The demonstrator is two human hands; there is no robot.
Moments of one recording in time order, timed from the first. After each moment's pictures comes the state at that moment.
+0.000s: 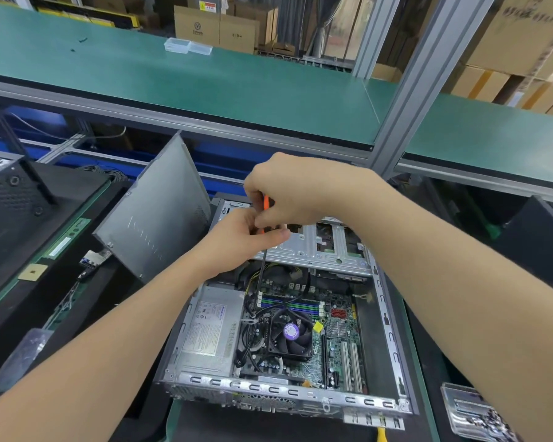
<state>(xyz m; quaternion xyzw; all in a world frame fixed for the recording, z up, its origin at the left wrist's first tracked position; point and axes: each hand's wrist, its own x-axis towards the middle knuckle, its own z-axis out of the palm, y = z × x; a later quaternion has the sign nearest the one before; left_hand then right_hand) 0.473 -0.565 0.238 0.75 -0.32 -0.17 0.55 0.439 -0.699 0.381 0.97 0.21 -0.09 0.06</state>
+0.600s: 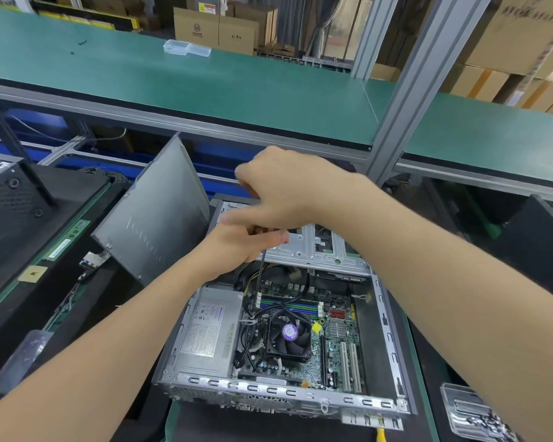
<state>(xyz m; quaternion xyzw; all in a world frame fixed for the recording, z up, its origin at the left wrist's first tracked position) 0.470 -0.570 0.239 0.73 -0.30 -0.19 0.58 0.436 -0.695 0.375 0.98 0.17 0.00 0.07</state>
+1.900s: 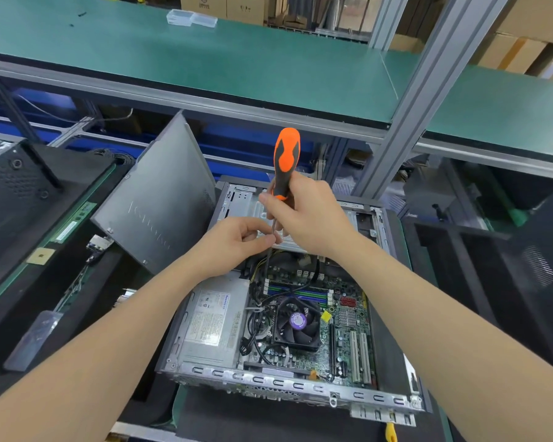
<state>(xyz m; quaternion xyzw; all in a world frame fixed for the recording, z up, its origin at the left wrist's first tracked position) 0.484 -0.551 0.190 0.80 -0.30 -0.16 0.49 0.432 -0.727 0.270 0.93 0.06 0.10 -0.34</state>
